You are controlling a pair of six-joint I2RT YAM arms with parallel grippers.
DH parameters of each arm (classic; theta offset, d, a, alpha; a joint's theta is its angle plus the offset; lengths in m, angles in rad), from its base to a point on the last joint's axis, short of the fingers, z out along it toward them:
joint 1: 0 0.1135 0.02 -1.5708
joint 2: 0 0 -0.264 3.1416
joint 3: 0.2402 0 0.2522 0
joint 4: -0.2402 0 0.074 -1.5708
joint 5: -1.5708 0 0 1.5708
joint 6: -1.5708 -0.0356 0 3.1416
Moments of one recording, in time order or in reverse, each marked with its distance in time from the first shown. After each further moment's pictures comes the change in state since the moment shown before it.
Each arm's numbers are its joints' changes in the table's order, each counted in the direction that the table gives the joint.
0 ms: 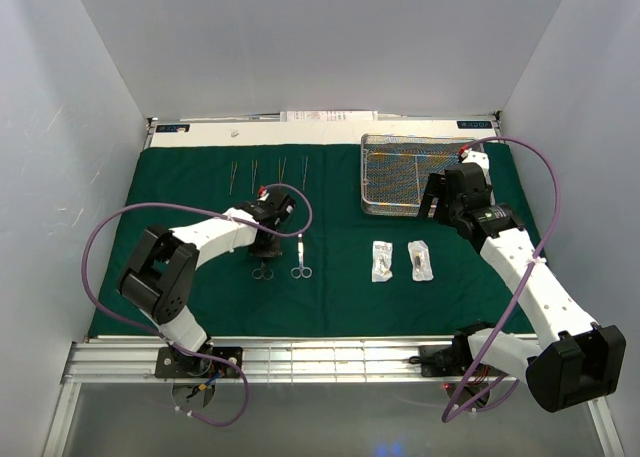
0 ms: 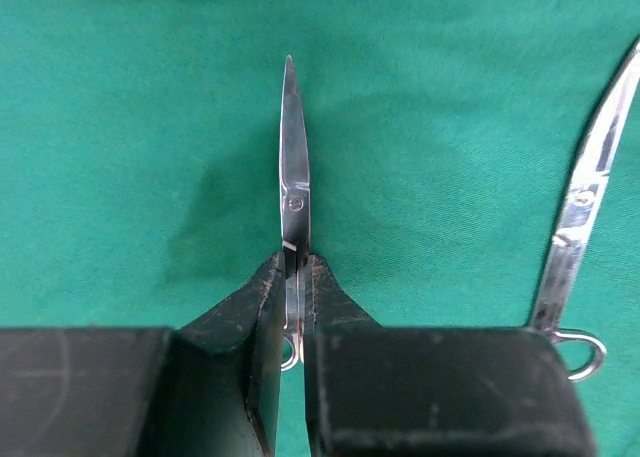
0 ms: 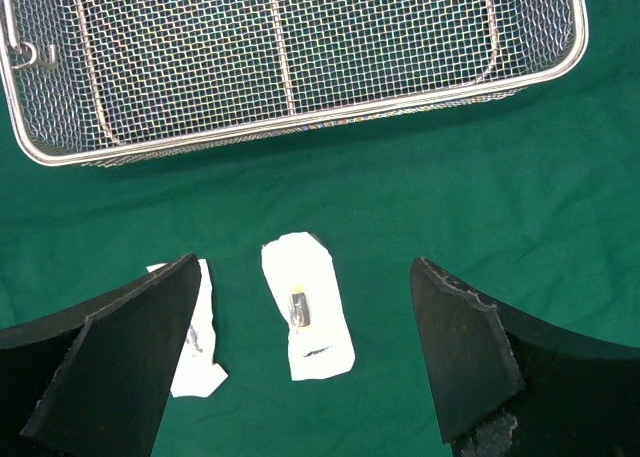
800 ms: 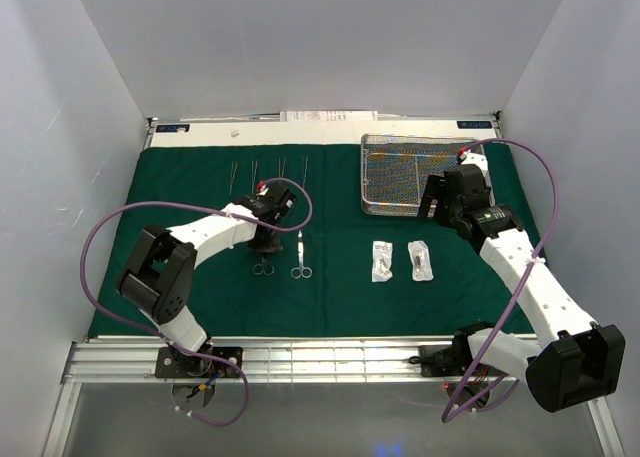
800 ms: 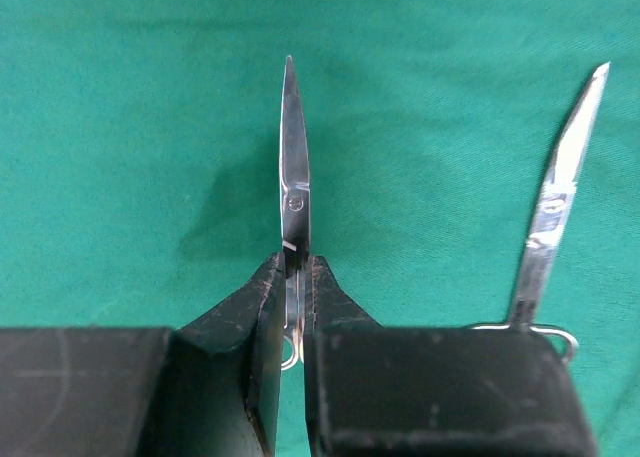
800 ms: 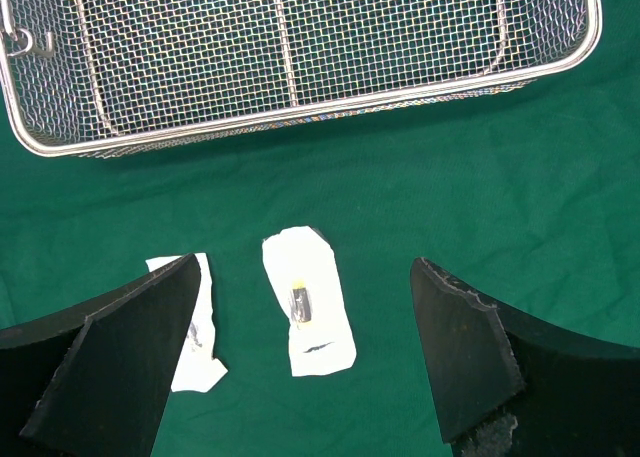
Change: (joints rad) left arm 0.007 0.000 0.064 -0.045 0.002 0.008; right arm -0.001 0.000 -0.012 0.001 0.015 0.000
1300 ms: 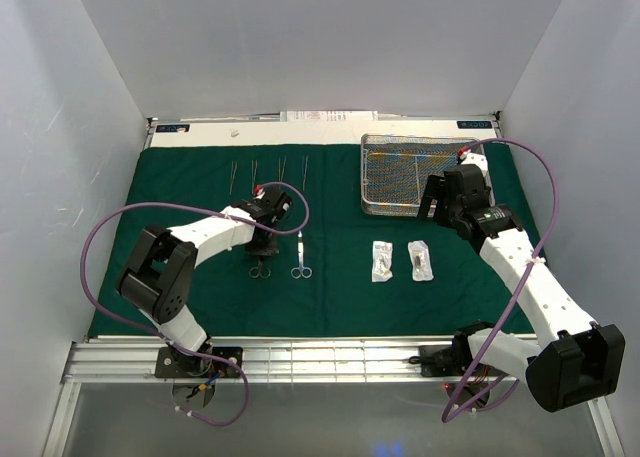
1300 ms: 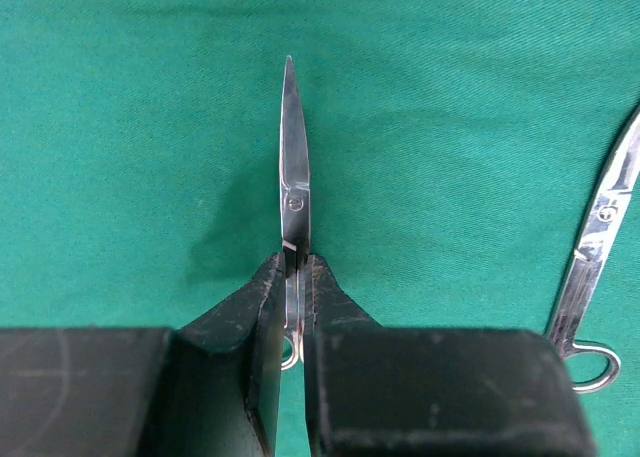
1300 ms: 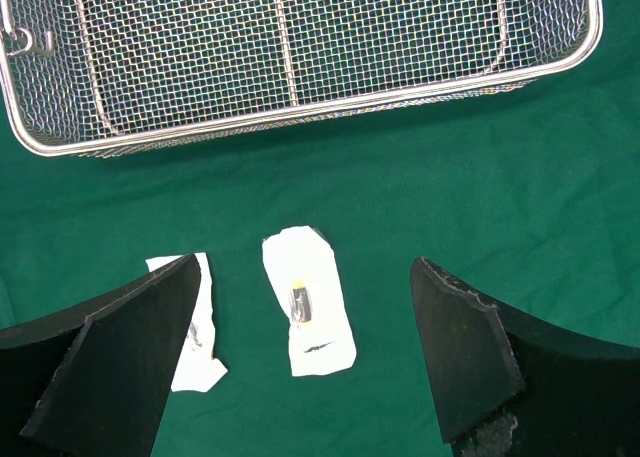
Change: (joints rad) left arm 0.018 0.000 -0.055 0.036 -0.001 -0.020; right arm 0.000 0.001 0.000 0.000 0.000 0.000
